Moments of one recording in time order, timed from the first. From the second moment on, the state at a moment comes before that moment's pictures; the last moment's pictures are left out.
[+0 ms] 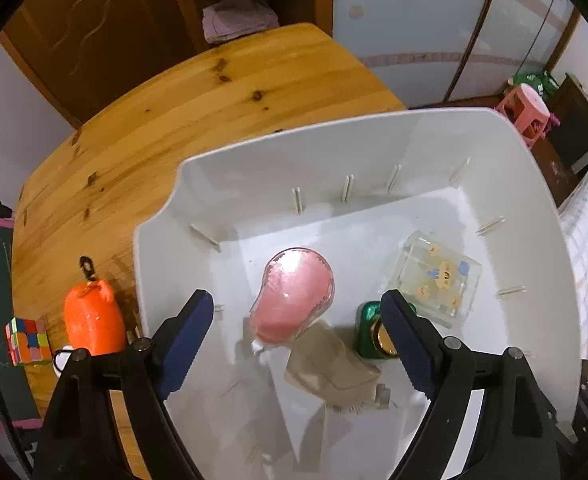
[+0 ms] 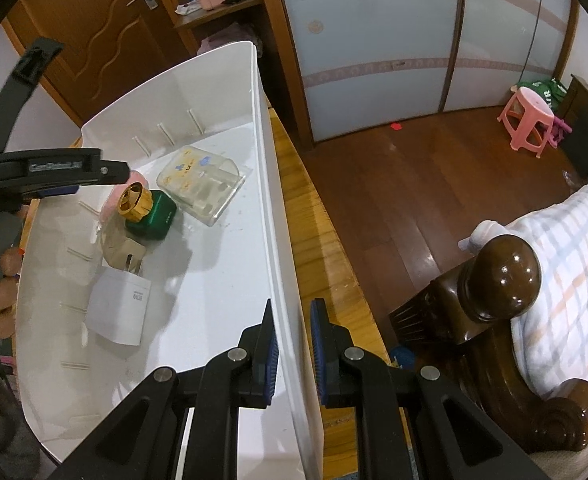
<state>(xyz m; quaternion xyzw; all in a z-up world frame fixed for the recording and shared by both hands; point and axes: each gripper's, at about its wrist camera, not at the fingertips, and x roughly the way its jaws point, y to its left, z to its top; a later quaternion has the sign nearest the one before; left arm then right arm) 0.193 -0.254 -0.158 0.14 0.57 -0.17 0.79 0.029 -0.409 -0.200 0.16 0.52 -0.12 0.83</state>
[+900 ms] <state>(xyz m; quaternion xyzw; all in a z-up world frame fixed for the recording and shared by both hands) 0.128 -0.167 -0.065 0.09 0.48 -0.18 0.85 0.028 -0.416 -0.201 0.18 0.52 -0.13 0.82</state>
